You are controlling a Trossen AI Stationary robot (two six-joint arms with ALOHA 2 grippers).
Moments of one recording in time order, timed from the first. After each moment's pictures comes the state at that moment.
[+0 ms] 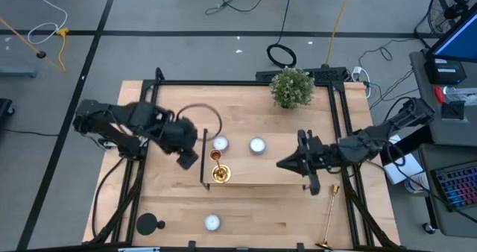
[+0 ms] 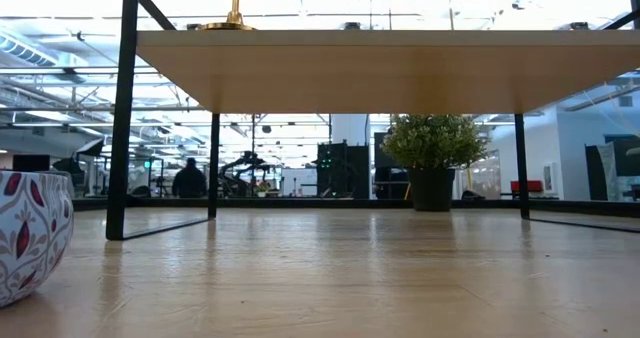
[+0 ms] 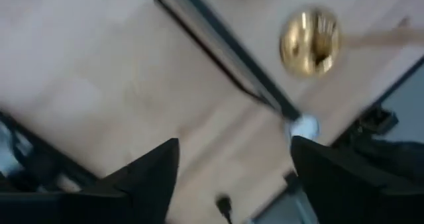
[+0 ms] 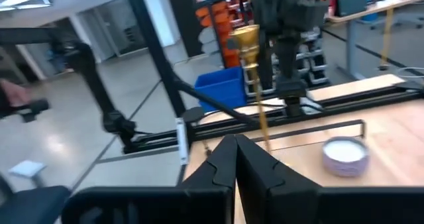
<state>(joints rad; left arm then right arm) -0.24 1.47 1.73 -1.57 0.04 -1.08 0.53 1.07 1.03 -0.05 0.39 0.35</state>
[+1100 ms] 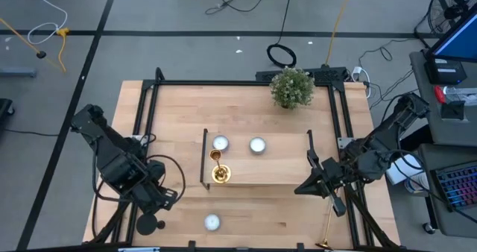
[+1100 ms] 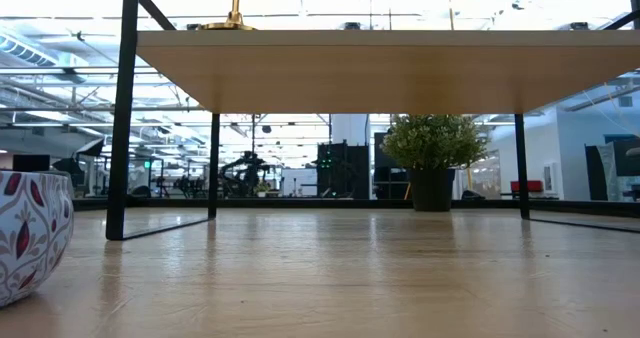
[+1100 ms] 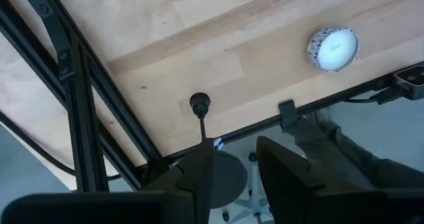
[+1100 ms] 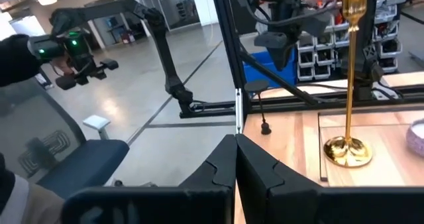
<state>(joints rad) -0.77 1.47 1.59 -1.51 0.13 -1.99 0.75 1.04 1.03 -0.11 0.39 0.36</state>
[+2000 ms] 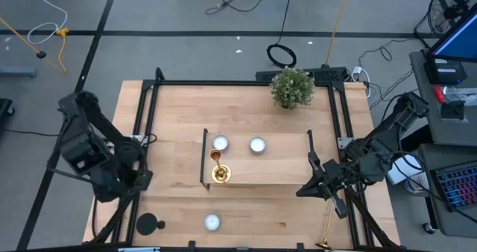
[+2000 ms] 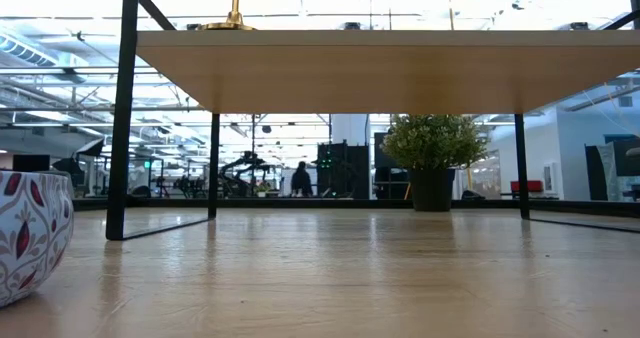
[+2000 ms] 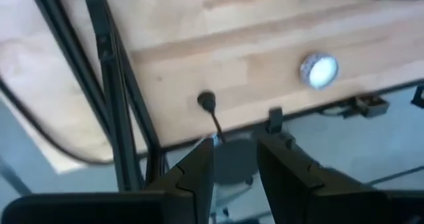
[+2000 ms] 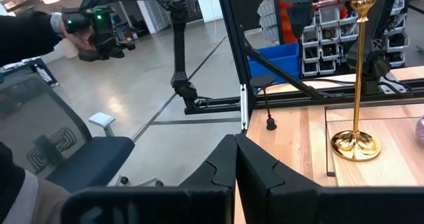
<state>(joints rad) -0.95 1.22 1.52 -1.57 0.00 -2.35 0.77 1.04 1.03 -0.12 0.40 0.38</state>
